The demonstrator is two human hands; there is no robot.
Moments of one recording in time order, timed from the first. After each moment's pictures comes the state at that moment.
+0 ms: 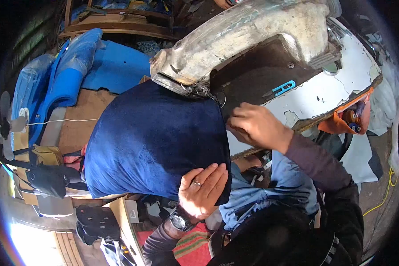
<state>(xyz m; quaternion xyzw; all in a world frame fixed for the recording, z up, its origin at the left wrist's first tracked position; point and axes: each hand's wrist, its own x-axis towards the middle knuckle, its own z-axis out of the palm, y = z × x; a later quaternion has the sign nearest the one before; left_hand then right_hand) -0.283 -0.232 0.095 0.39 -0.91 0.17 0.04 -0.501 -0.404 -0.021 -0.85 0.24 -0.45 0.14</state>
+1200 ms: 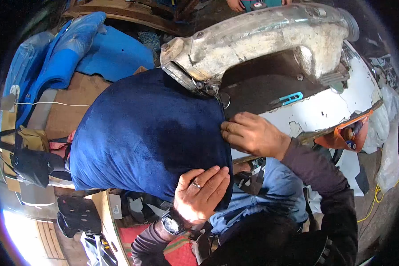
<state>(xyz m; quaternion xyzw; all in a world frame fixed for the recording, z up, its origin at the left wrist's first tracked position) -0.284 -0.237 0.100 0.40 -0.90 0.14 0.08 -0.488 -0.411 -0.014 -0.90 0.12 -0.42 -0.02</state>
